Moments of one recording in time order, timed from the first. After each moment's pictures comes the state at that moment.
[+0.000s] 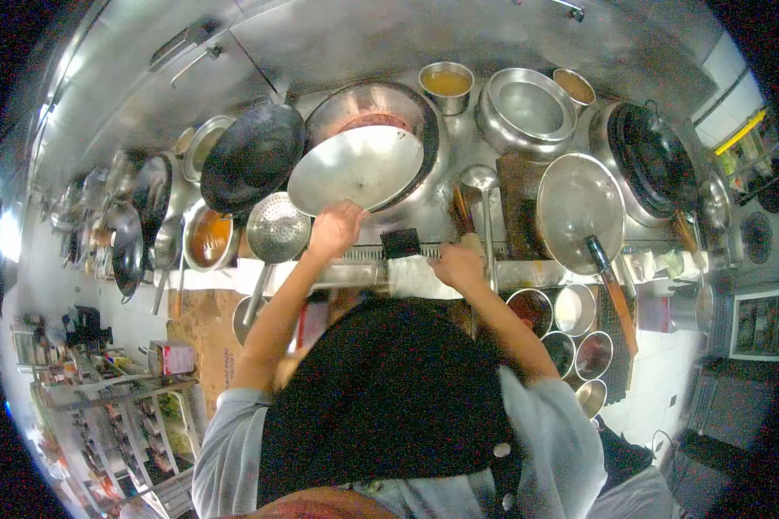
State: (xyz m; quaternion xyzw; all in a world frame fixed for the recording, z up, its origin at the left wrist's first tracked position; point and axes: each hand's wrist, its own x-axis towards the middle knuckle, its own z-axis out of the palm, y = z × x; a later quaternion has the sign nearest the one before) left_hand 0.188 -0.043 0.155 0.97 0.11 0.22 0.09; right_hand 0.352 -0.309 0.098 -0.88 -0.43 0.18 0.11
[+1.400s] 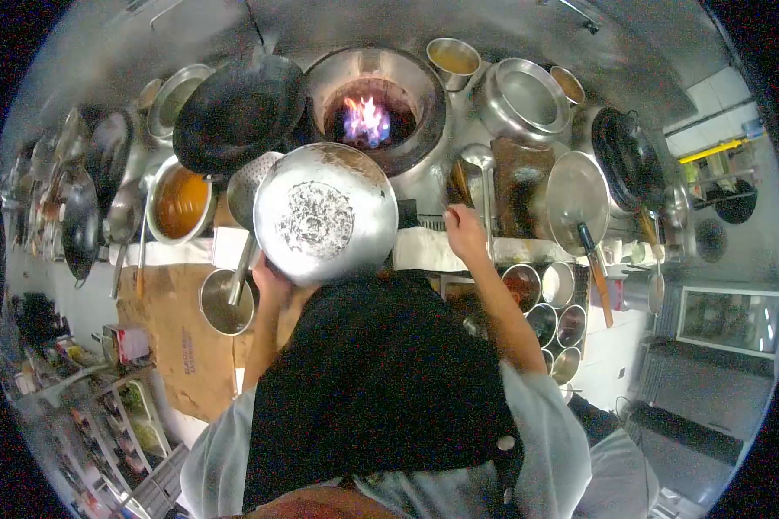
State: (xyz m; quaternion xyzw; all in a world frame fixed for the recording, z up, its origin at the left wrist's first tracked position) left_hand -0.042 -0.007 0.005 0.12 0.41 0.38 0.82; right_hand 0.340 -0.289 0.086 -0.89 -0.29 0.13 0.33
